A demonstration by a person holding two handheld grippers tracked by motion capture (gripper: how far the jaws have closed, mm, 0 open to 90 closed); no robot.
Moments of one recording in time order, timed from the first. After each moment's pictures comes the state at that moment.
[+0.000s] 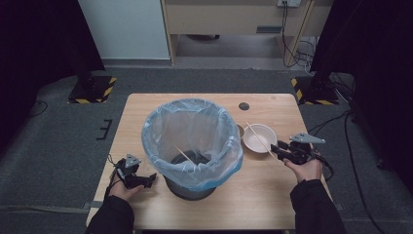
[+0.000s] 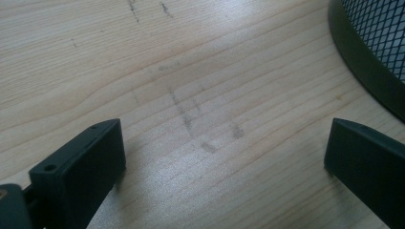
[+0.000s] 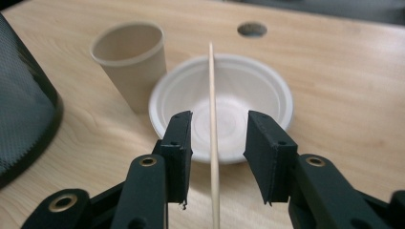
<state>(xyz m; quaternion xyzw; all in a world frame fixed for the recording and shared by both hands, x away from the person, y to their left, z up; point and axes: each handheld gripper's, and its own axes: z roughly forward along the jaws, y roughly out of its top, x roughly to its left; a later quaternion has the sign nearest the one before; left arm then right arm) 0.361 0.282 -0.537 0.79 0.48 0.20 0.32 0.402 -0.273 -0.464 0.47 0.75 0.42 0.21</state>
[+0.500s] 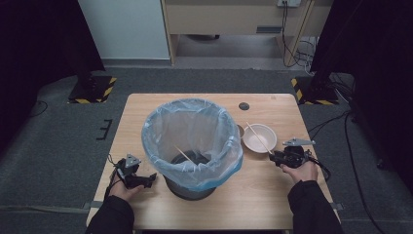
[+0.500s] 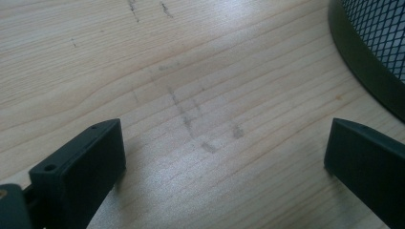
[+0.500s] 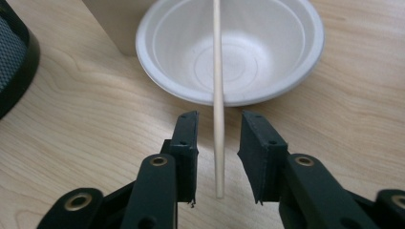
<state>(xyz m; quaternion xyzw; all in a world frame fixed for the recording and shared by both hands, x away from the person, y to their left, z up) 0.361 0.282 -0.537 0.79 0.48 0.20 0.32 0.407 -0.271 -0.492 0.49 0.78 0.36 0.17</state>
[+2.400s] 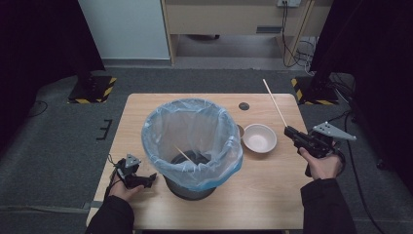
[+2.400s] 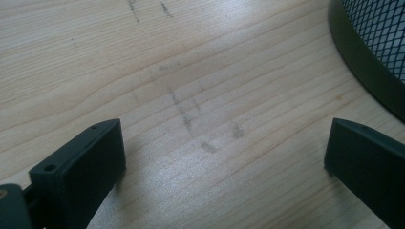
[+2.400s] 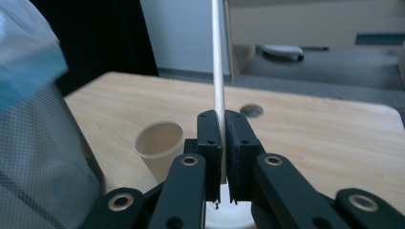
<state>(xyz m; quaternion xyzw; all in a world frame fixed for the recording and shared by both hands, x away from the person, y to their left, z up) 0.361 0.282 -0.537 0.79 0.48 0.20 0.32 0.383 -0.292 -0.391 0.45 0.67 0.54 0.24</state>
